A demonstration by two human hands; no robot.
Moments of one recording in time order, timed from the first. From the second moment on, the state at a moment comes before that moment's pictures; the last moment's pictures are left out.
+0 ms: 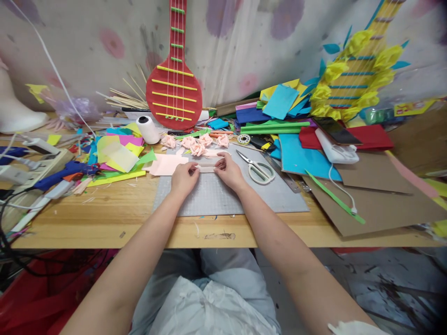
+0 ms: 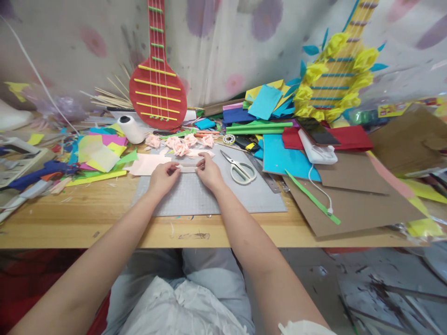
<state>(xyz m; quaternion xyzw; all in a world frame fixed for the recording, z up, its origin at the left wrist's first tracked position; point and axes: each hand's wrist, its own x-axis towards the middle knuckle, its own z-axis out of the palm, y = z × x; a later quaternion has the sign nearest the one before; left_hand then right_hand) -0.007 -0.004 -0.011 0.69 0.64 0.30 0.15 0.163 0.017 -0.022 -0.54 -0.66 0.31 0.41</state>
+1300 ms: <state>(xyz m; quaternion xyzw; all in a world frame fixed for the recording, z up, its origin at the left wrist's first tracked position) 0.006 -0.002 -0.012 0.70 0.66 0.26 0.04 0.144 0.002 -0.012 -0.63 -0.72 0.12 0.26</state>
